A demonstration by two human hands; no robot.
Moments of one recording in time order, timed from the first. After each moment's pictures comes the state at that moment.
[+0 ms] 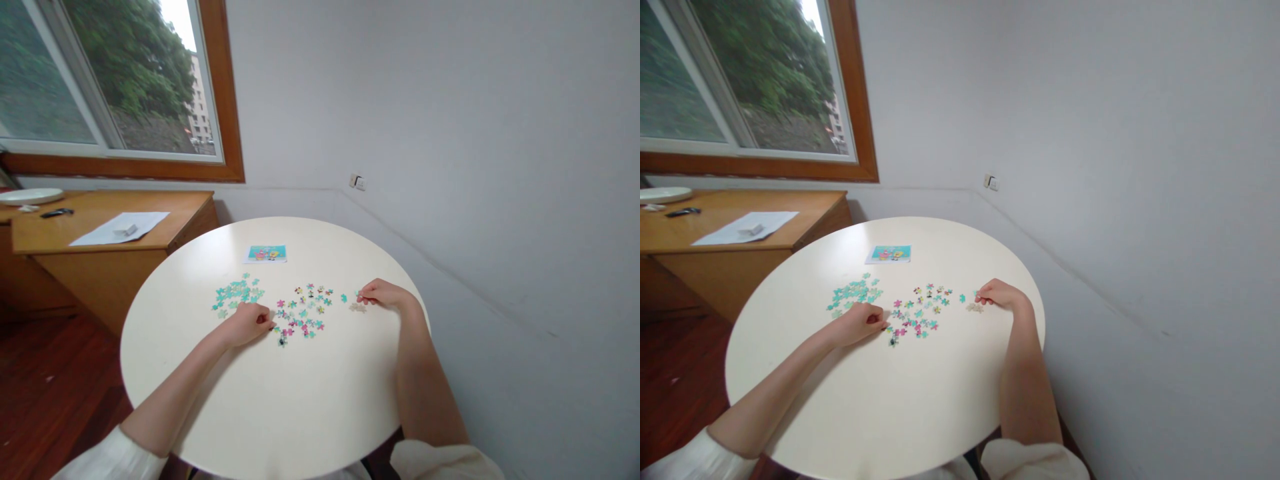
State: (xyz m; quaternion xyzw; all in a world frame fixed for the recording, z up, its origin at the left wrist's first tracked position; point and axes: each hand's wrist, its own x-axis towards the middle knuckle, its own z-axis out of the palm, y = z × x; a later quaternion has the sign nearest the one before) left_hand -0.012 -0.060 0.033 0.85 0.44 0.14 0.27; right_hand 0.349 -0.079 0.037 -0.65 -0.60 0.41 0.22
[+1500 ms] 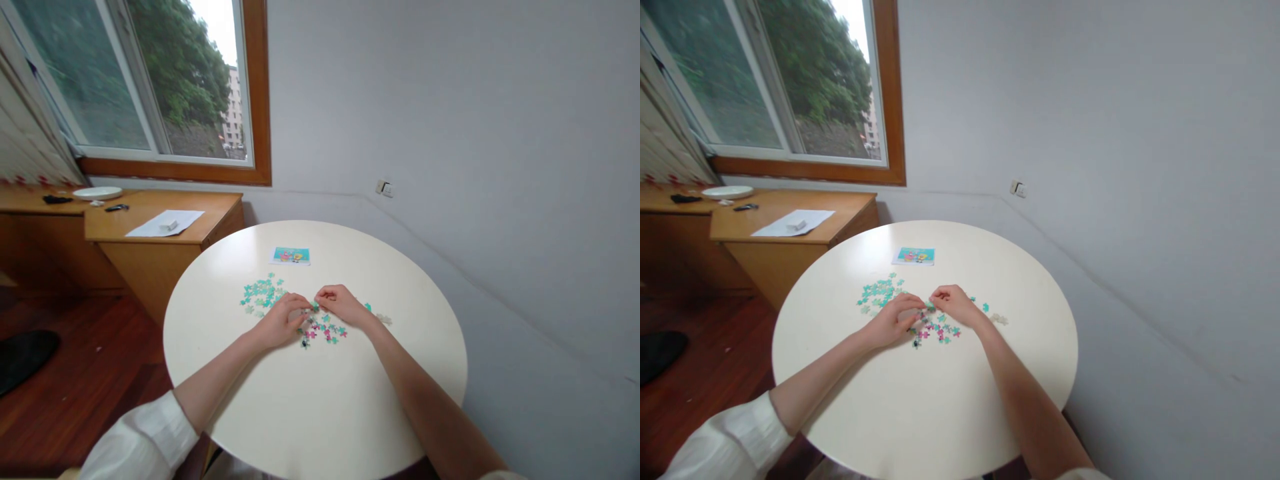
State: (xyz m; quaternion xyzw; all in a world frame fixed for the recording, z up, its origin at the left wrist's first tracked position) left_hand 0.000 -0.070 0.023 0.86 0.31 0.34 0.23; right_hand 0.198 -0.057 0.023 -0.47 -0.68 0.42 0.37
